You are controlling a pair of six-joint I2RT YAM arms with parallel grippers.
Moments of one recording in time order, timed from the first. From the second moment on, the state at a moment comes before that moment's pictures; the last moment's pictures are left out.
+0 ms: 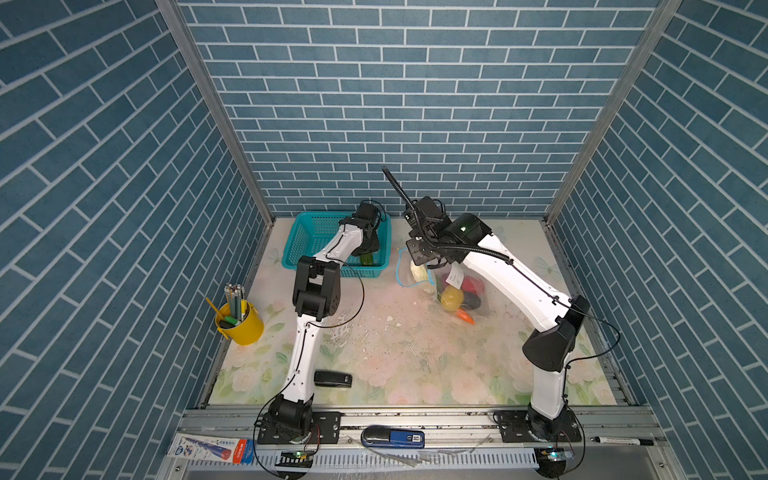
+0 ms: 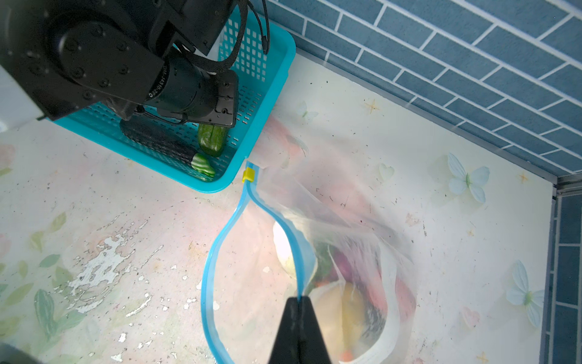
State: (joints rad) left arm -0.28 2.46 2.17 -0.83 -0.14 -0.54; right arm 0.88 1.93 2.17 -1.19 0.35 0.23
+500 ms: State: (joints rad) left arm -0.28 2.29 2.10 -0.82 -0.13 -0.54; right arm 0.88 1.92 2.15 -1.16 0.33 0.23
